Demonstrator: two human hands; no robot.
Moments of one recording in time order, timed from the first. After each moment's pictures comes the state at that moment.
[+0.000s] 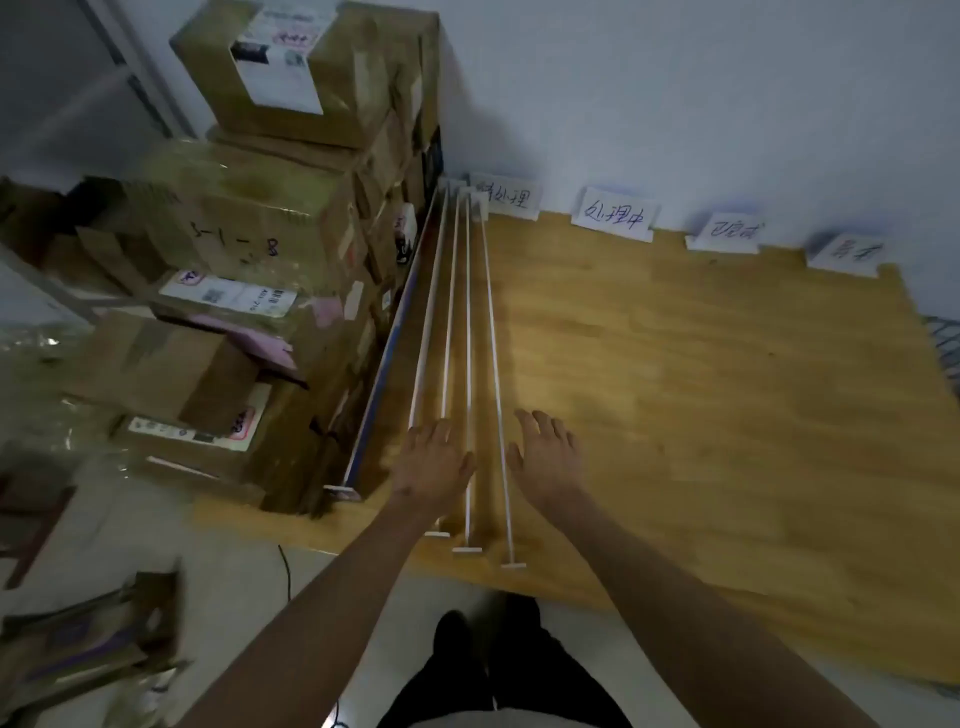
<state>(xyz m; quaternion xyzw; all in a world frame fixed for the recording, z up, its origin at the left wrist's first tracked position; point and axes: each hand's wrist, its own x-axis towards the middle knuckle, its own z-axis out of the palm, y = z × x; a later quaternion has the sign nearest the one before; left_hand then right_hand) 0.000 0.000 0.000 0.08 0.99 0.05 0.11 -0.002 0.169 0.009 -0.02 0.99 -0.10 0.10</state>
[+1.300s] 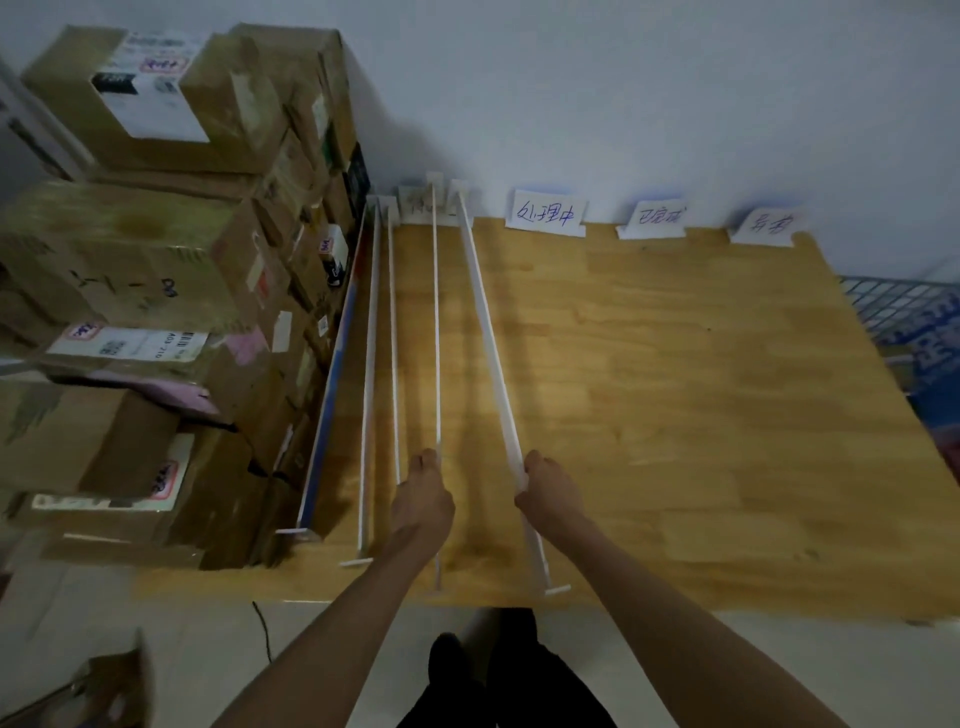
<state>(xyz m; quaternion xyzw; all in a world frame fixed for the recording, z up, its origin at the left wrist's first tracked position) 0.004 0.047 -0.022 -0.05 0.96 0.21 0.17 0.017 0.218 0.000 0.14 0.94 -0.22 0.23</state>
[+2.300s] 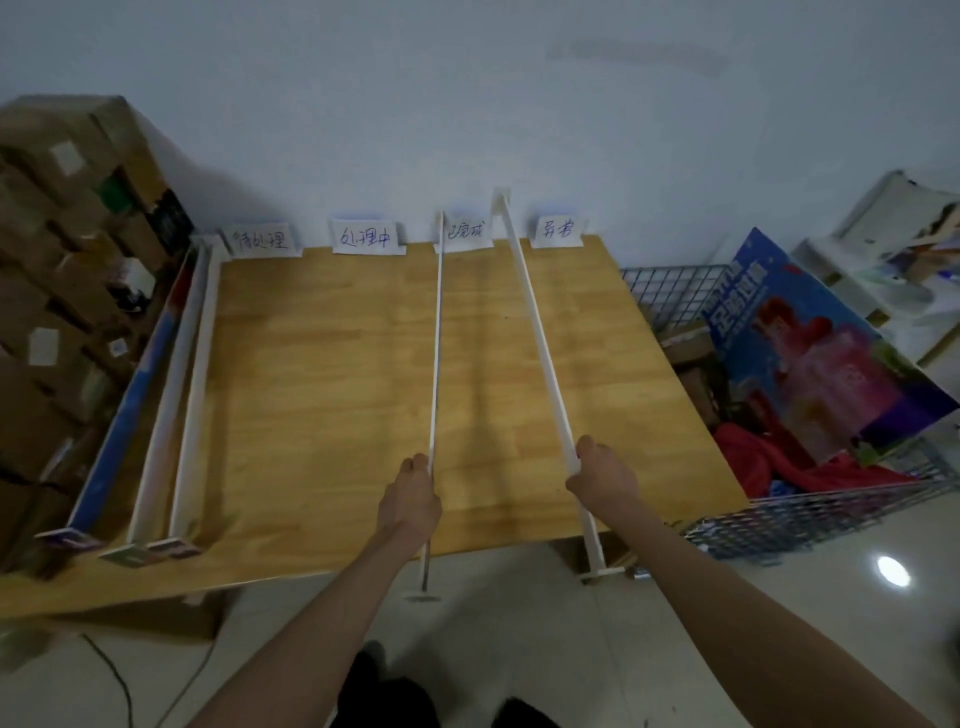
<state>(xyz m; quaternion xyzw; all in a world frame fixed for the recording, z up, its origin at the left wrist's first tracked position) 0.147 0.338 0.011 0.08 0.96 0.18 0.17 0.203 0.587 0.051 0.23 0.95 -0.15 0.15</state>
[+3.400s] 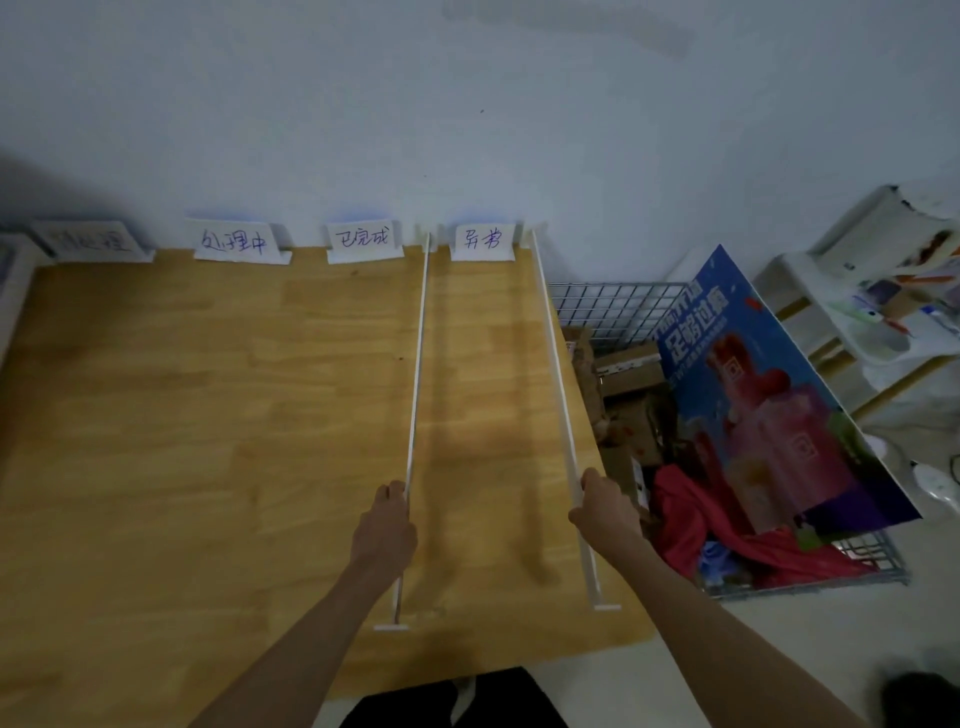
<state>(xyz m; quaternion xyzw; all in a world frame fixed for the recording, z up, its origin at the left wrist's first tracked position) 0.032 0.581 -0.044 0.04 0.95 0.20 0.24 0.097 0.856 0.008 0.28 0.93 -0.15 0.20</state>
